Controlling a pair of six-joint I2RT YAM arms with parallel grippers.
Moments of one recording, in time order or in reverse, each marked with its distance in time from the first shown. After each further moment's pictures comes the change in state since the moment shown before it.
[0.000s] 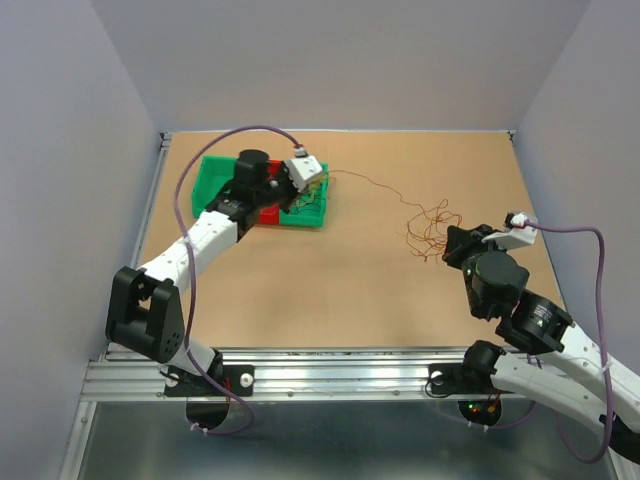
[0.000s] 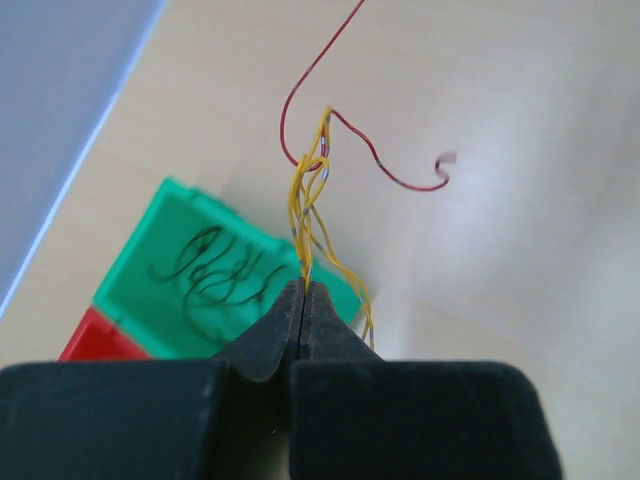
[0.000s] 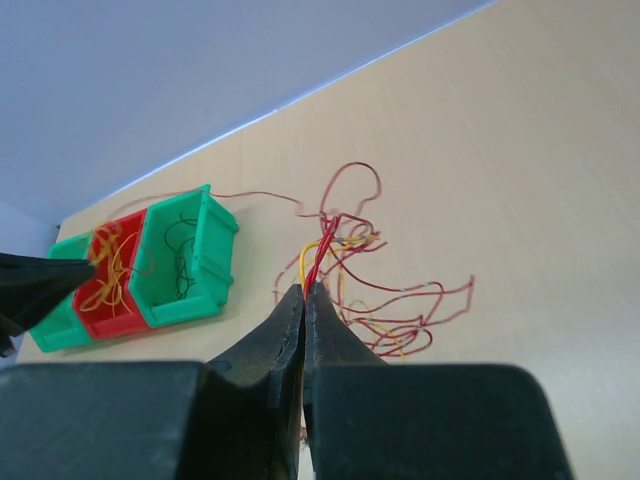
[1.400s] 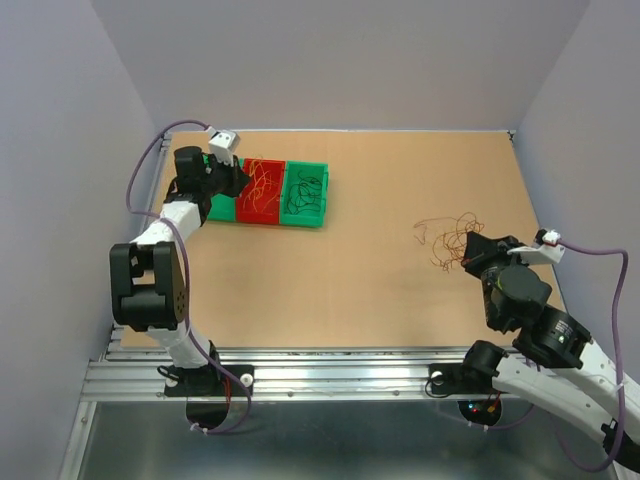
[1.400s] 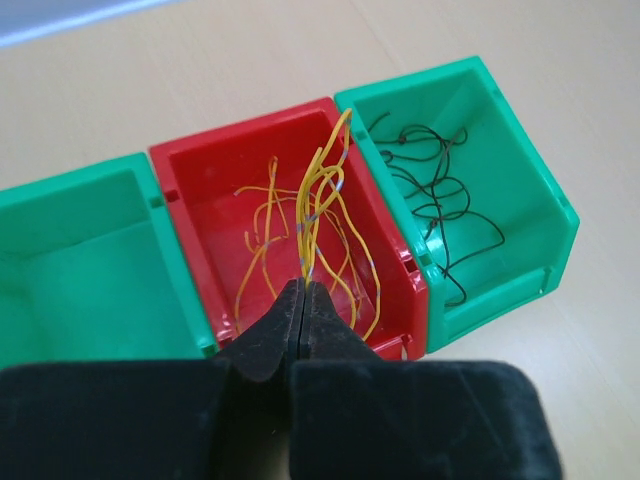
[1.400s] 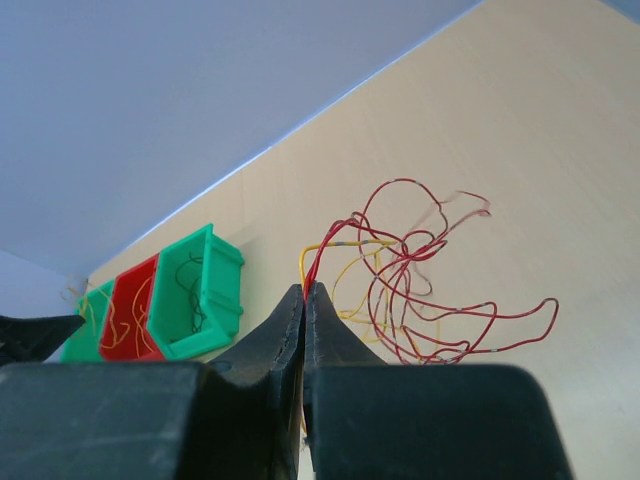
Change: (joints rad) left arm 0.553 0.134 -0.046 0.226 0.162 -0.459; right arm 0.000 -0.144 -0.022 -0.081 0.085 0.098
